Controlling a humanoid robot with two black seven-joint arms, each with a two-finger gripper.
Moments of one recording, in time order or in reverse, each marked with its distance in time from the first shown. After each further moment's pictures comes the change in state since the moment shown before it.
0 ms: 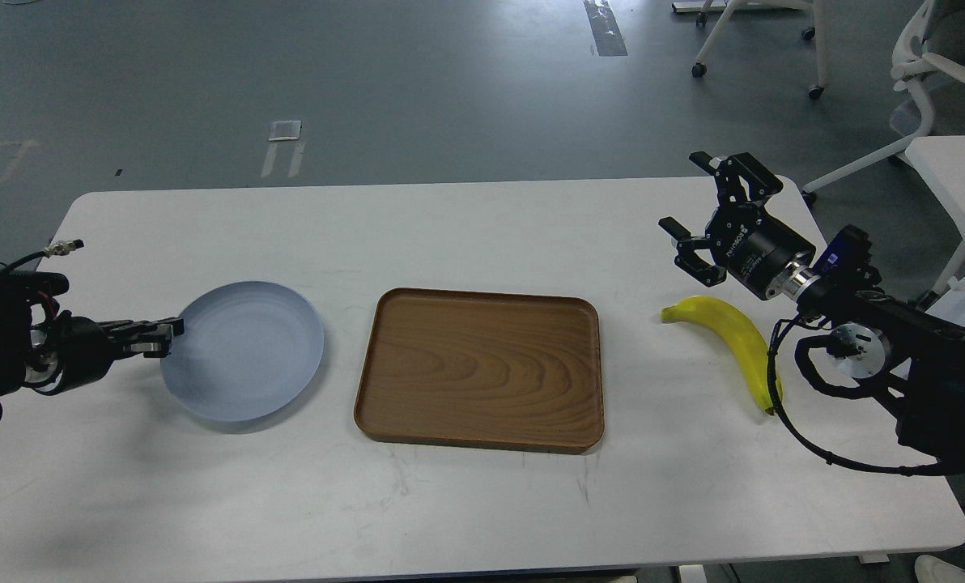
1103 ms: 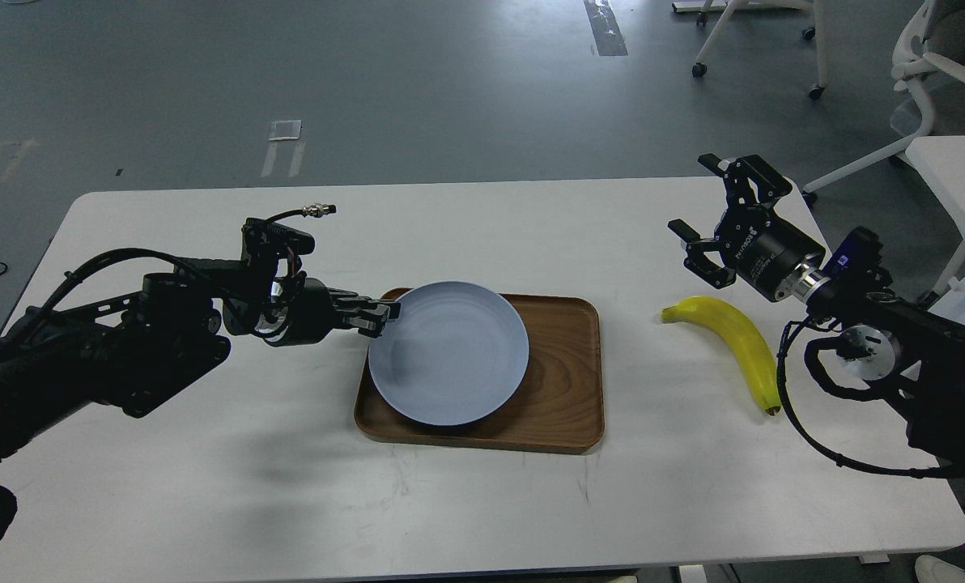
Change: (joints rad) left arm -0.208 -0.428 0.162 0.032 0.016 -0.124 0.051; right arm -0.006 -0.021 -0.008 -0.001 0.000 0.000 0.000
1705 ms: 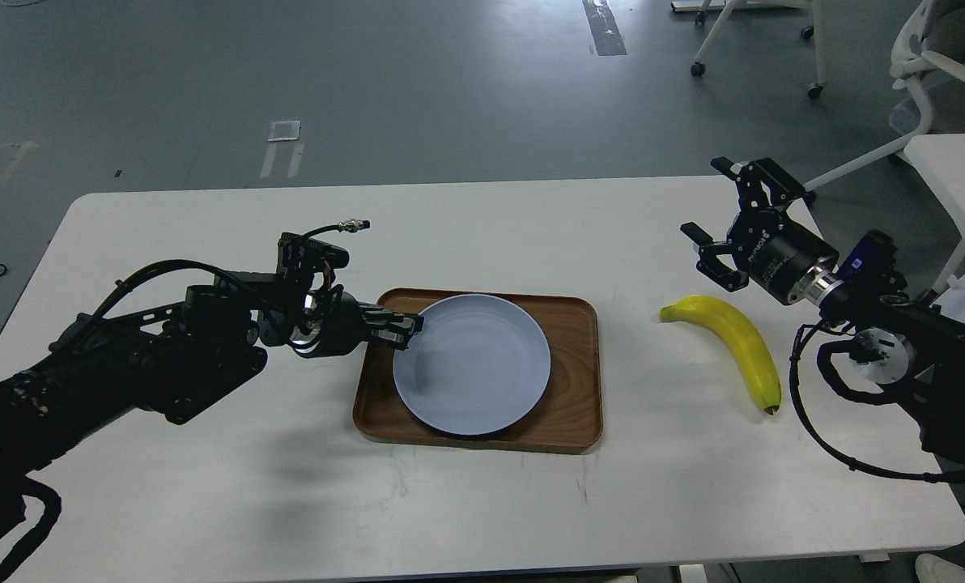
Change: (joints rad) left arm -0.004 -0.085 0.041 0.055 -0.013 0.006 0.036; right arm -0.009 -0.022 0.000 0.003 -0.001 0.000 0.000
